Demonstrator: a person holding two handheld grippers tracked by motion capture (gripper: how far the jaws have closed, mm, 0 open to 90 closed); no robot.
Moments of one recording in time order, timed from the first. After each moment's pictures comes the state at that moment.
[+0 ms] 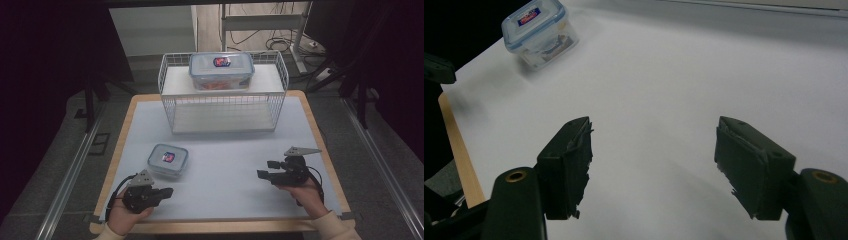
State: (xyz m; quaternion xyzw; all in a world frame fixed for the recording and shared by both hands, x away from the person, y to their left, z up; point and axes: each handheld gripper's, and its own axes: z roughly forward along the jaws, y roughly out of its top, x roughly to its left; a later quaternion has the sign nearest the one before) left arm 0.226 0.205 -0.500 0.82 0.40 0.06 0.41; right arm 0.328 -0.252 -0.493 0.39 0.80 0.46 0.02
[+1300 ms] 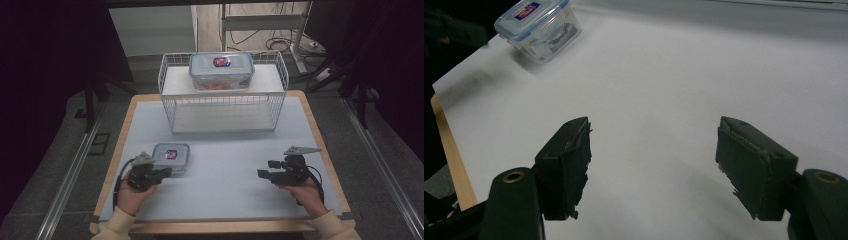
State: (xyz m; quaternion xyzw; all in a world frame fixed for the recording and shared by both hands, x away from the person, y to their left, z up) left arm 0.276 0.221 -0.495 0.76 0.48 0.10 0.43; right arm 0.331 -0.253 -0.495 0.40 0.80 0.45 0.03
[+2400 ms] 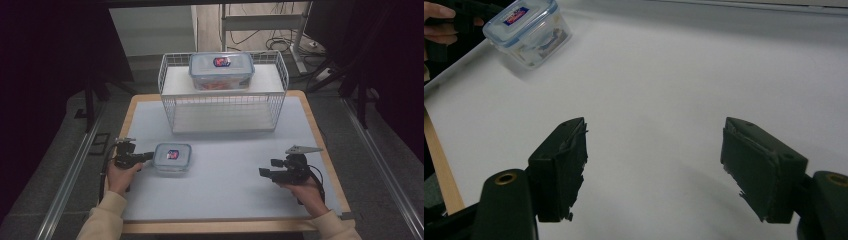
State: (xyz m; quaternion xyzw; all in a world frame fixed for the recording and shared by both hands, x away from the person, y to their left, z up) left arm 0.345 0.275 -0.532 0.70 0.58 0.05 0.41; right arm 0.333 -0.256 -0.495 0.41 0.79 0.45 0.04
